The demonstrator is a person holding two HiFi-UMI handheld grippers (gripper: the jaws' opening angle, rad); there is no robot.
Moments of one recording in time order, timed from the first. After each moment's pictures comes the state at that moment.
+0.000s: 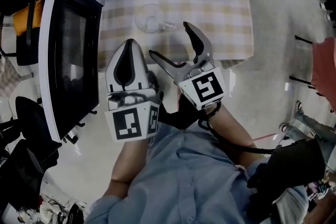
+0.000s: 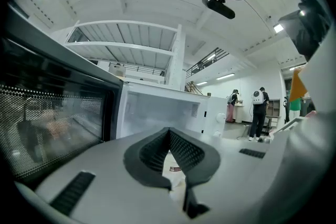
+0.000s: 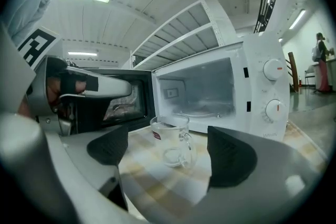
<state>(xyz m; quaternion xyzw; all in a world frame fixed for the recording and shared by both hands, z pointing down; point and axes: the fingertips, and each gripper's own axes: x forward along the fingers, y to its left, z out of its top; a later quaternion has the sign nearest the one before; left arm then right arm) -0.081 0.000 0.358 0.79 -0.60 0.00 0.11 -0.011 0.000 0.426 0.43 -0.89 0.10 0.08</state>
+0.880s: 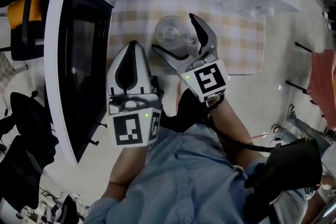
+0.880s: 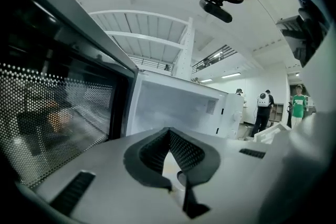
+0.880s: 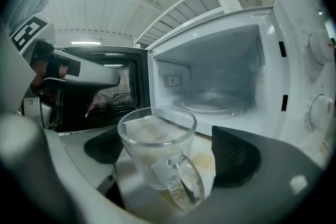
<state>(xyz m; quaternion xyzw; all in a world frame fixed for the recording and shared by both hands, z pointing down) -0.119 -0.042 0.382 0.78 -0.61 0.01 0.15 -0.043 -0.065 0.462 0.41 -0.90 0.10 0.13</state>
